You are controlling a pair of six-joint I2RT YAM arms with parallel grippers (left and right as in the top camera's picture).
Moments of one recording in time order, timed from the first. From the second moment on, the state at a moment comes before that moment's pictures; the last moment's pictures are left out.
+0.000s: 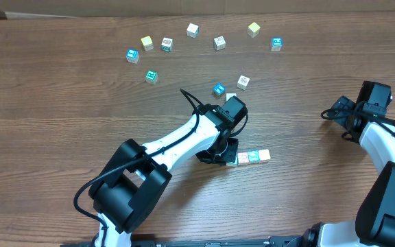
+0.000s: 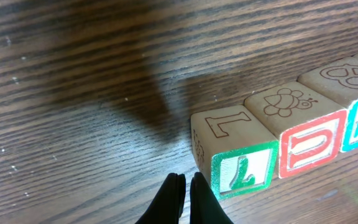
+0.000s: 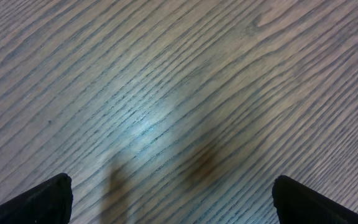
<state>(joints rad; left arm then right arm) -0.77 1.99 1.36 -0.88 0.23 -0.57 -0.34 1.64 0.91 -0.30 0.22 0.33</state>
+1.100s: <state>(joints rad) -0.77 1.99 1.36 -0.89 0.25 -0.57 -0.34 1.64 0.91 -0.30 0.22 0.33</state>
